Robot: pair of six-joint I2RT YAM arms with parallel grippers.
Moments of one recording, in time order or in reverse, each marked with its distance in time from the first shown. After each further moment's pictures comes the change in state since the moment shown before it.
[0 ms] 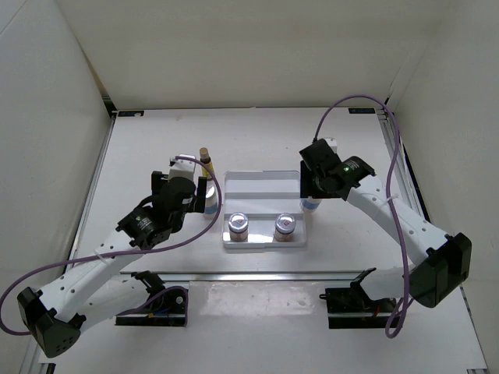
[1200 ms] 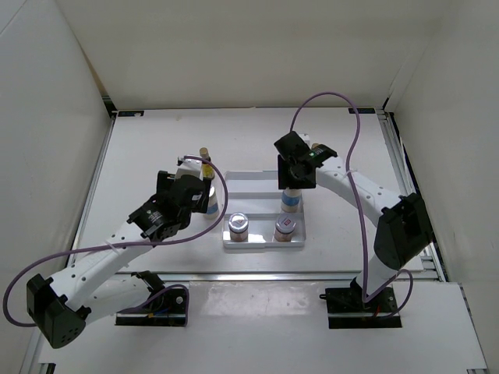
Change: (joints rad) left arm 0.000 0.087 0.000 -0.004 -0.033 -0.001; right arm 0.046 0.311 0.138 0.138 -0.037 0.017
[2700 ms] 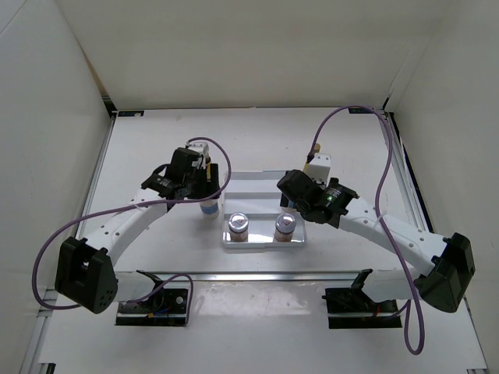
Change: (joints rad) left arm 0.286 0.314 0.104 0.101 0.679 -0.105; right arm 0.263 -0.380 -0.295 0.004 0.397 0.341
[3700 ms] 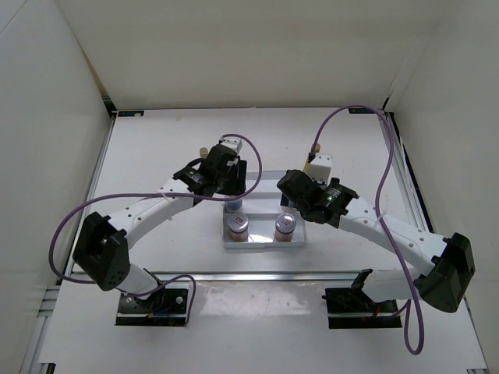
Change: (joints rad) left arm -0.235 0.177 0.181 0.025 -0.145 -0.061; right arm 0.000 0.000 0.000 -0.001 0.016 0.014
